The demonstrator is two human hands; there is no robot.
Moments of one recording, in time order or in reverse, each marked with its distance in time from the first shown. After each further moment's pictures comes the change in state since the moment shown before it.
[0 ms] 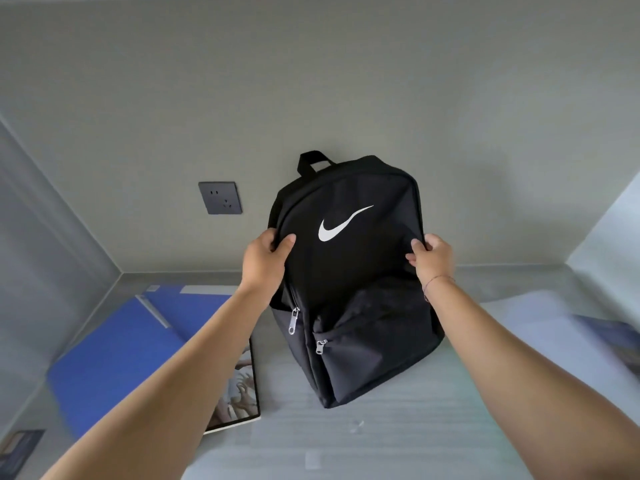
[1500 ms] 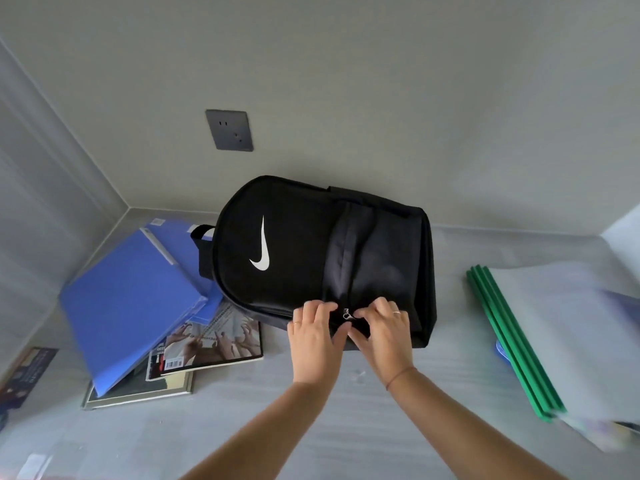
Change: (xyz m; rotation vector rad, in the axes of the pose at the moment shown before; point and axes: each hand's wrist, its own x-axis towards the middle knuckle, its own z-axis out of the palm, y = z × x) left_hand -0.157 -0.130 0.081 0.531 0.030 0.078; right_hand -0.160 0.132 0.026 -0.905 -0.300 -0.637
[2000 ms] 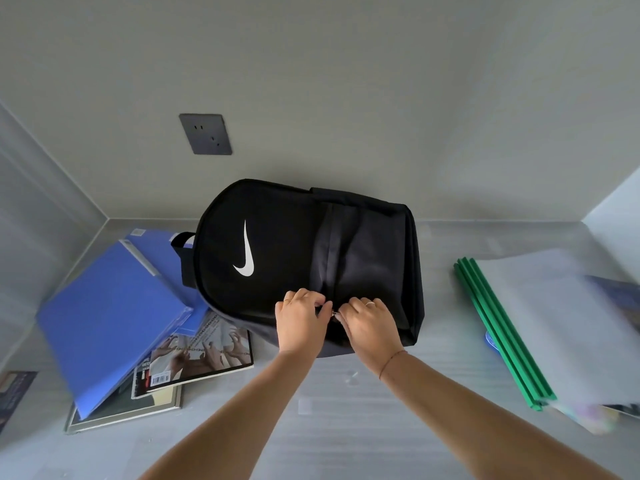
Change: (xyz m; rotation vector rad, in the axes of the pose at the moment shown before) left_hand 0.047 0.001 0.004 0.118 -0.156 -0.014; right_hand 0.019 0.007 0.010 -0.269 0.109 -0.304
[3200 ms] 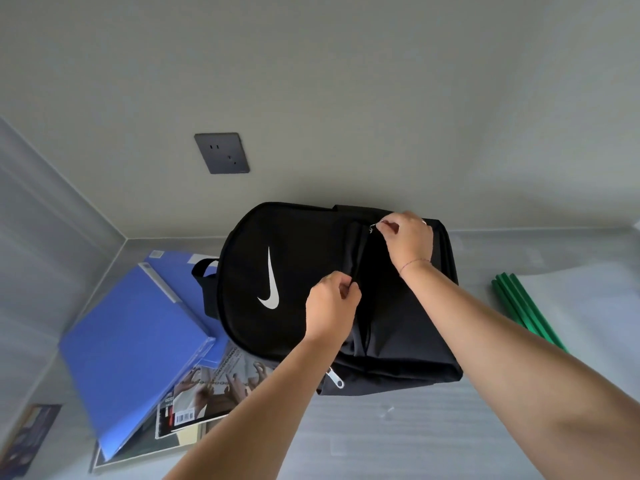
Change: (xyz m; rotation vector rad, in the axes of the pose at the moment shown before) left_hand 0.067 0.018 -0.030 -0.360 -0.076 -0.016; right_hand 0.172 0.071 0.009 0.479 0.070 0.630
